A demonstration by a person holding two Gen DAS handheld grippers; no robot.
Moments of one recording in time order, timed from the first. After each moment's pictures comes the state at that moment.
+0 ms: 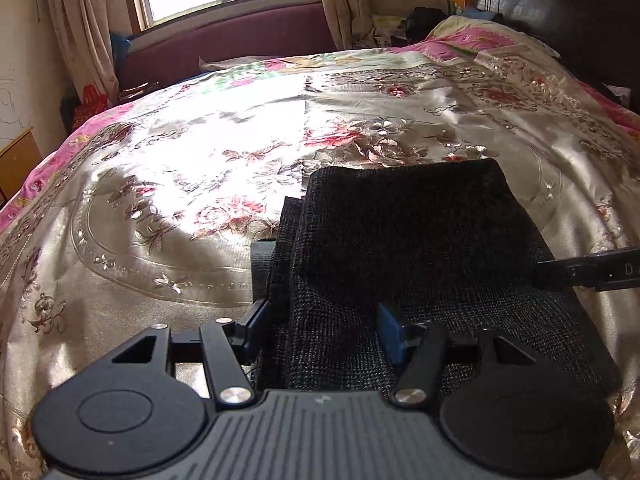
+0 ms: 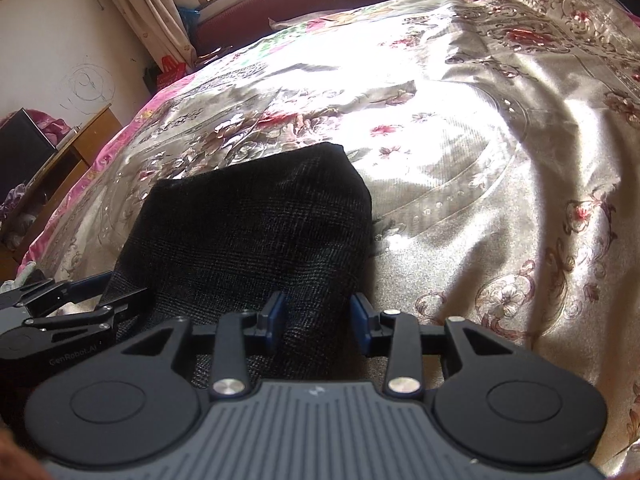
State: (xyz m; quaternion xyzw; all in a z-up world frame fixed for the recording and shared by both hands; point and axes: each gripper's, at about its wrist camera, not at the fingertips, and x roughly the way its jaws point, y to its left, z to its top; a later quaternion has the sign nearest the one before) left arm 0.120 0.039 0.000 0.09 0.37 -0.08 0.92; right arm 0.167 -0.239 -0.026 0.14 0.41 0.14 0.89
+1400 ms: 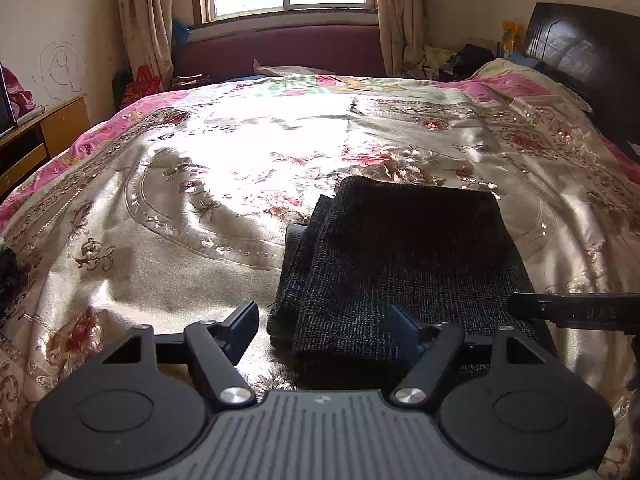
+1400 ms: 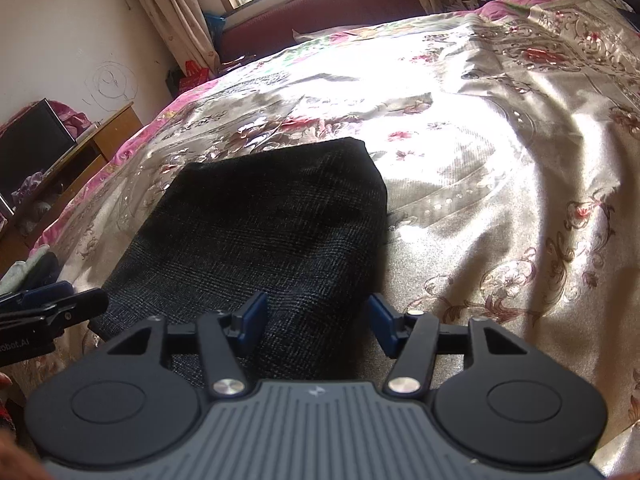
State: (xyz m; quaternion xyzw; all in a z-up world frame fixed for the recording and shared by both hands) left arm 0.060 0.044 0.022 0.02 0.34 -0.02 0.94; right arm 0.137 -0.237 -0.025 0.13 0.38 0.16 0.90
